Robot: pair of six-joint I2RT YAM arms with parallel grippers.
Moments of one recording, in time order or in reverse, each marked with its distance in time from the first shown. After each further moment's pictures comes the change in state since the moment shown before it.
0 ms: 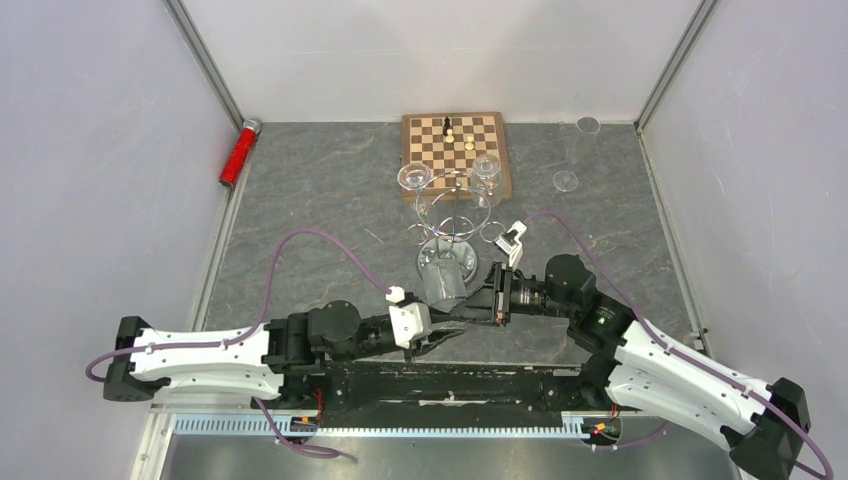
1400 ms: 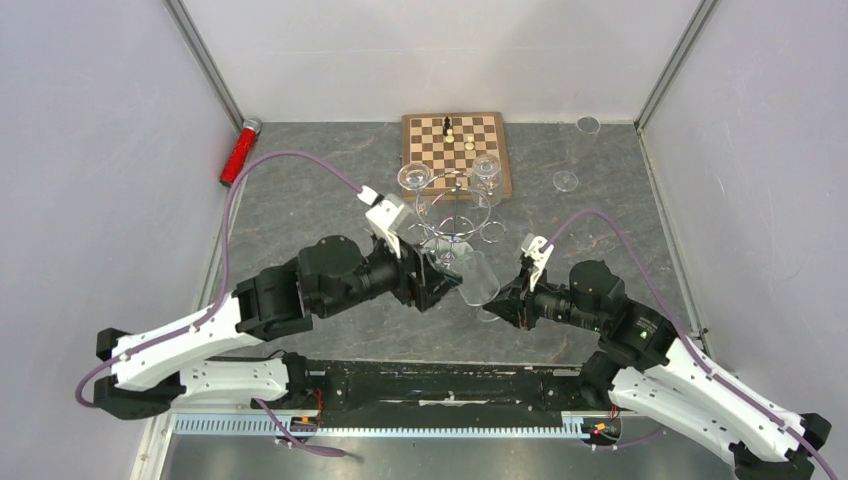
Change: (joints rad) left arm 0.179 0.163 0.521 -0.530 -0.127 -0.575; right arm 0.005 -0.182 0.124 -0.449 0.250 -1.003
